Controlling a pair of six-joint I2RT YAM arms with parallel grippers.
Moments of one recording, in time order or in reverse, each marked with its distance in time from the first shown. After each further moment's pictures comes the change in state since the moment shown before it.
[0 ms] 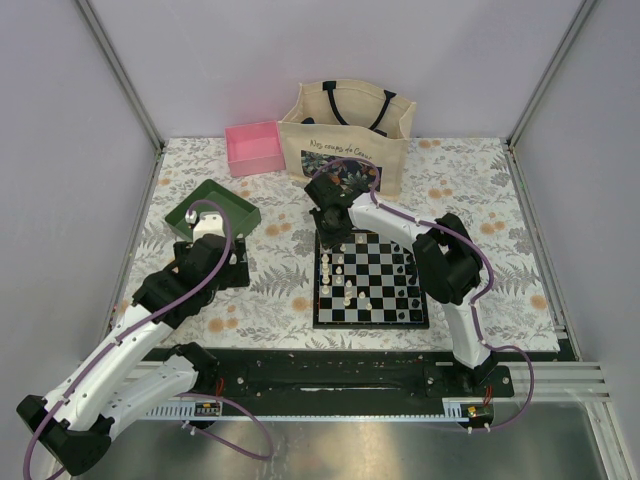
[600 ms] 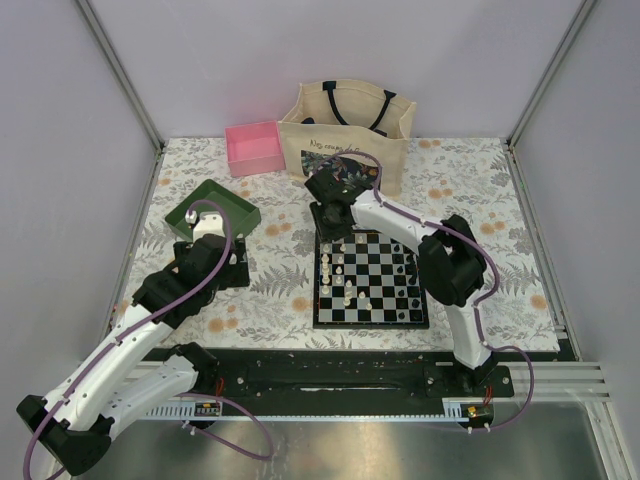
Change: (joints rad) left arm 0.000 0.000 0.000 0.000 0.000 0.000; right arm 0.000 -0.018 0.021 -0.016 0.039 -0.016
